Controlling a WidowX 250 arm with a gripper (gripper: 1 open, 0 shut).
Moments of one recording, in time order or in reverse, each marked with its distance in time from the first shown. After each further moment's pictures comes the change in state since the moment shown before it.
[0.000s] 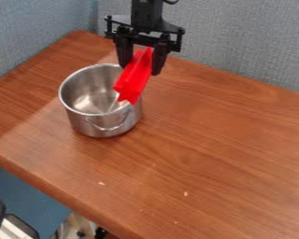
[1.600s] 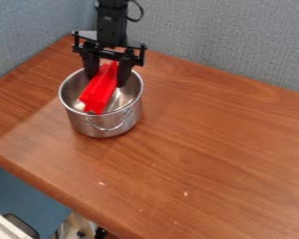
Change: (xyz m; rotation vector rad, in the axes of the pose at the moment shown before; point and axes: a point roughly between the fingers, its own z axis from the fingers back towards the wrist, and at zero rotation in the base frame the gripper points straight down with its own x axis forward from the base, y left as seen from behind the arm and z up) arm -0.003 0.049 -0.032 0.045 0.061 0.058
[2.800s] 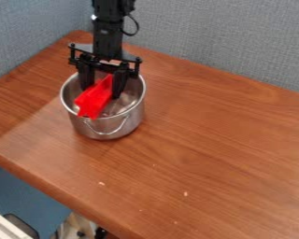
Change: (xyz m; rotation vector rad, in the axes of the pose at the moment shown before) arm -0.005 0.005 -0.017 0.013 0.044 0.009
